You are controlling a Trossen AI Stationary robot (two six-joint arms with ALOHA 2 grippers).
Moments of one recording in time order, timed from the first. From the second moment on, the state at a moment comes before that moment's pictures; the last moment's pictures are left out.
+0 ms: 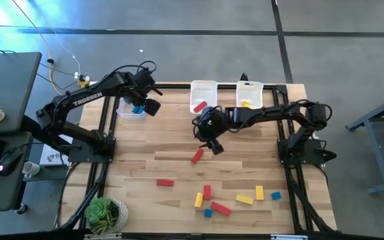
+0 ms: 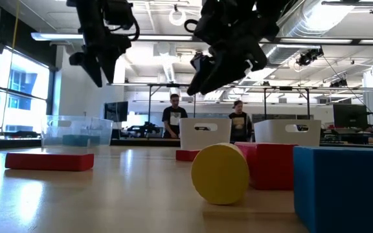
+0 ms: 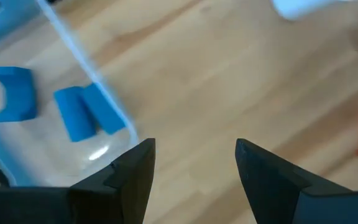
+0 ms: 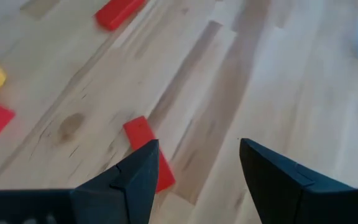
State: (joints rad) left arm 0.70 1.35 1.21 -1.12 -0.02 -0.39; right arm -0.12 1.72 1.18 -0.33 -0.30 -0.59
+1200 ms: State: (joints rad) left arm 0.53 1.34 1.21 -1.06 0.03 -0.44; right arm -0.08 1.96 1.18 -0.25 -0.33 -0.70
